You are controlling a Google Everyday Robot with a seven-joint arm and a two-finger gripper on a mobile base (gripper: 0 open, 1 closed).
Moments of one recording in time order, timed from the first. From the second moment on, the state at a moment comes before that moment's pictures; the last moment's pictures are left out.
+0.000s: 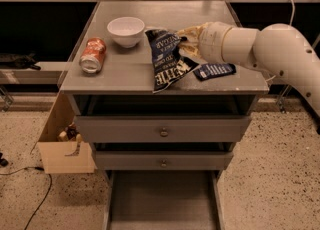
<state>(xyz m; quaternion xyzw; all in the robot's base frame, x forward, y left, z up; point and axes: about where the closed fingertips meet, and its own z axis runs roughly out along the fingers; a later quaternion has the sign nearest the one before) 0.673 -0.064 0.925 -0.68 0.39 -0.15 0.60</state>
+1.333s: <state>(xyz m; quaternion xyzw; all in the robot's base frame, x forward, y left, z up) 0.674 -0.066 0.923 -0.68 0.40 -0.15 0.60</state>
